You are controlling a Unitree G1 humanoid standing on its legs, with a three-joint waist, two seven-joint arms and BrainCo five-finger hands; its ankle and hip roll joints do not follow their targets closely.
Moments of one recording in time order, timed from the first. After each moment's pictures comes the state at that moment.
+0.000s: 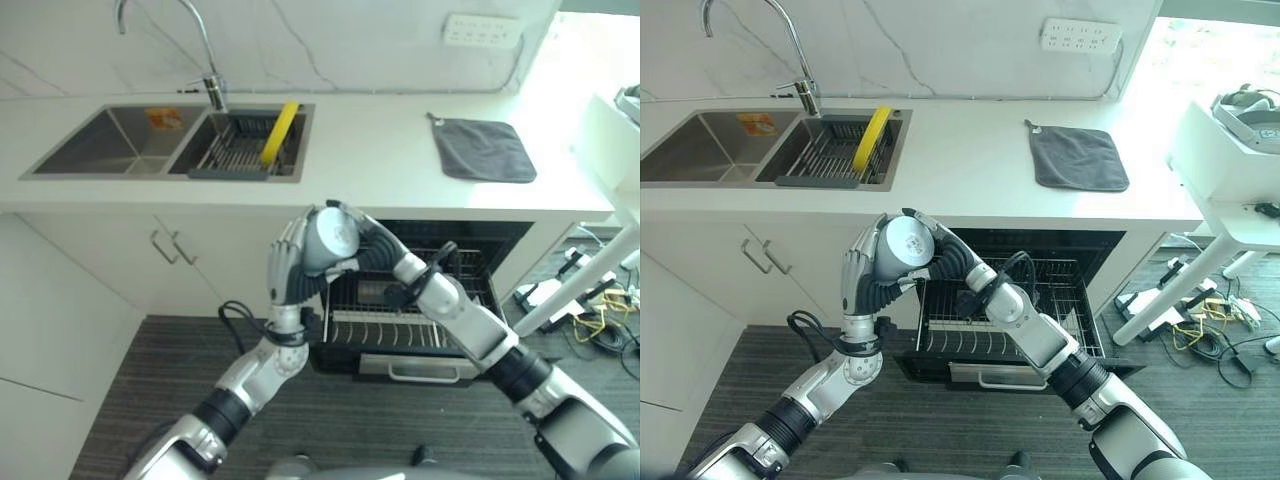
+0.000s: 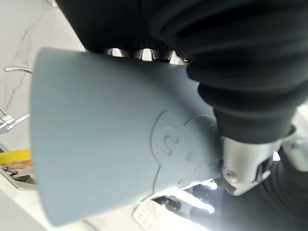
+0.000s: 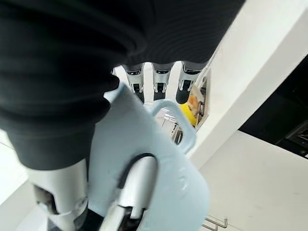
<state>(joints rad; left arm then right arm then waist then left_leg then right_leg) -0.26 0.37 -0.55 0.28 0.62 -0.28 1.06 -0.52 -0.41 0.62 0.07 0.13 -0.07 -0.02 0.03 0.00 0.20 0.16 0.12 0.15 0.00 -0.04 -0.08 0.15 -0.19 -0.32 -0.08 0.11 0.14</state>
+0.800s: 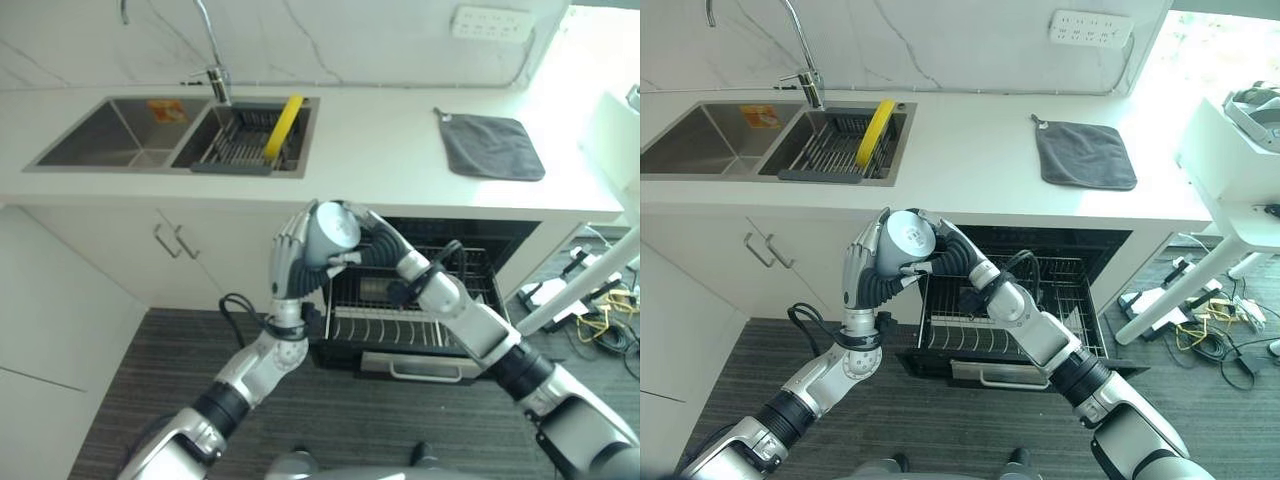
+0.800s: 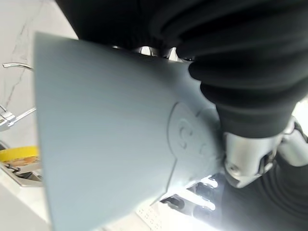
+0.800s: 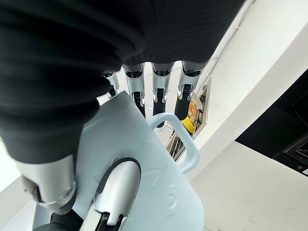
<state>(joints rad) -0.29 0.39 -0.57 0.28 0.61 -0.28 1.02 -0.53 -0.42 0.62 0.07 0.06 -0.08 -0.07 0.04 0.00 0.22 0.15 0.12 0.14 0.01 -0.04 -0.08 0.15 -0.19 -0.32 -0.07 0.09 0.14</state>
